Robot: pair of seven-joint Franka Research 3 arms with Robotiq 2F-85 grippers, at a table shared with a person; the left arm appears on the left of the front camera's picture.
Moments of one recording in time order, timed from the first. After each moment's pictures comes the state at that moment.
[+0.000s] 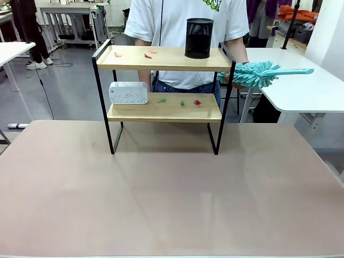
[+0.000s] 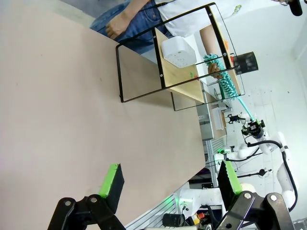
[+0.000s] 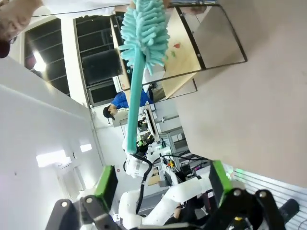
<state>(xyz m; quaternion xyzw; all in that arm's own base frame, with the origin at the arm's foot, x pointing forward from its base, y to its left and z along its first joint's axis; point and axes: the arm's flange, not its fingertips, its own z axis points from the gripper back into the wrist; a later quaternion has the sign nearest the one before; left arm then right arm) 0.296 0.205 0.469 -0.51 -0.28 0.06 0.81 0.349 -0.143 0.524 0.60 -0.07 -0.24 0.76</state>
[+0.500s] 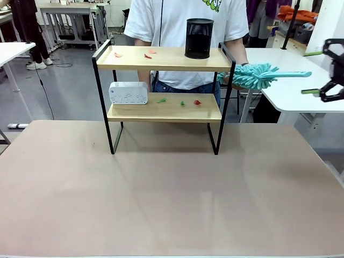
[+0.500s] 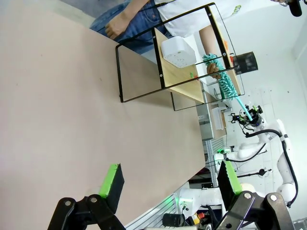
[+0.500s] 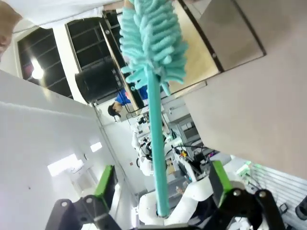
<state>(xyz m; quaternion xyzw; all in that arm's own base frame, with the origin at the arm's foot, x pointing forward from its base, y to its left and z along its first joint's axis) 0.296 0.206 0.469 -0.51 -0.28 0.06 0.81 0.425 -0.080 0.522 0.60 0.01 -0.26 0.75</state>
